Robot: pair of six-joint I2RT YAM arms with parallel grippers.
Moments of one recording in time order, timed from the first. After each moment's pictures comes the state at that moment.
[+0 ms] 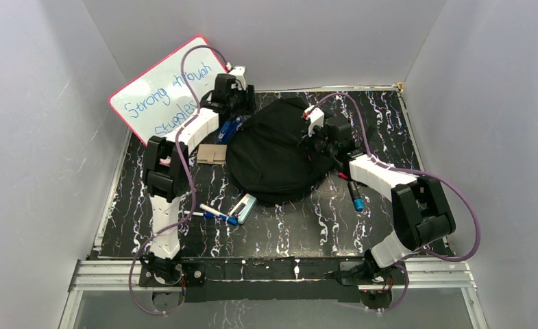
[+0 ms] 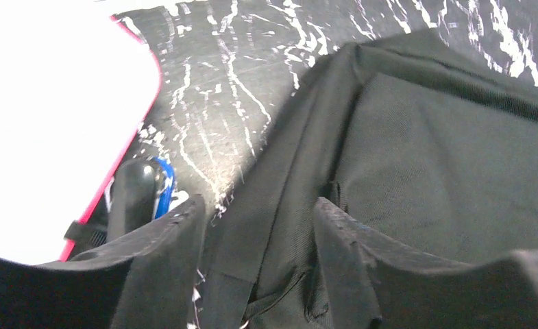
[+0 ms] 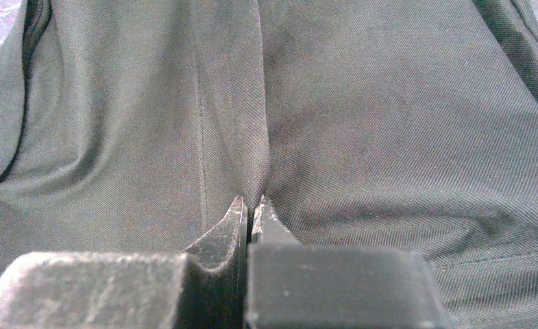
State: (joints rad) left arm -0.36 2.15 1.78 -0.18 0.09 -0.17; right arm 0.42 1.54 0.90 0.16 -0.36 -0.12
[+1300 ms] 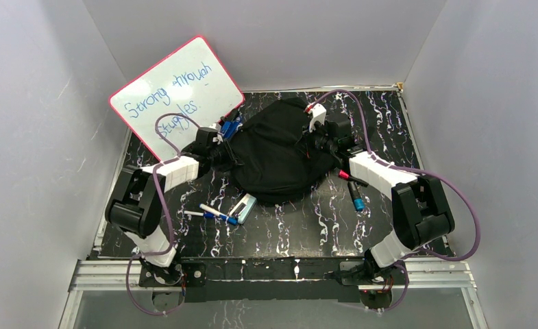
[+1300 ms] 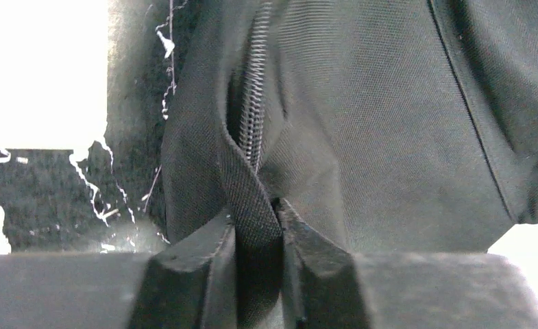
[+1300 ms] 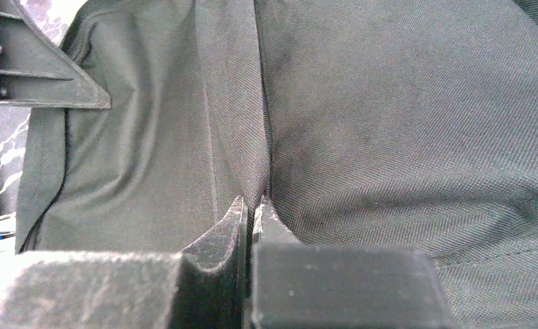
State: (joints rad) left arm -0.34 1.66 0.88 0.01 0.23 -0.72; right arm 0.42 1.55 0.95 0.11 -0.37 0.03
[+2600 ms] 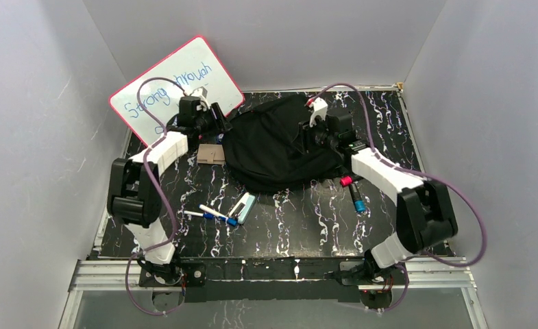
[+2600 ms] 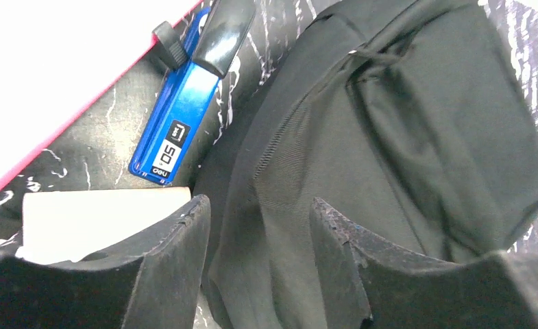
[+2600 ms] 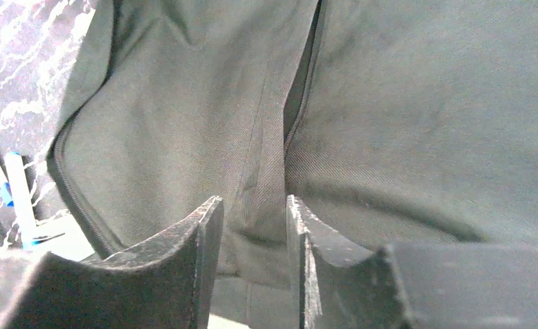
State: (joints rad) left arm -0.20 1.80 1.23 -0.07 0.22 -0.48; right arm 0.42 1.56 1.03 0.01 -0.38 0.08
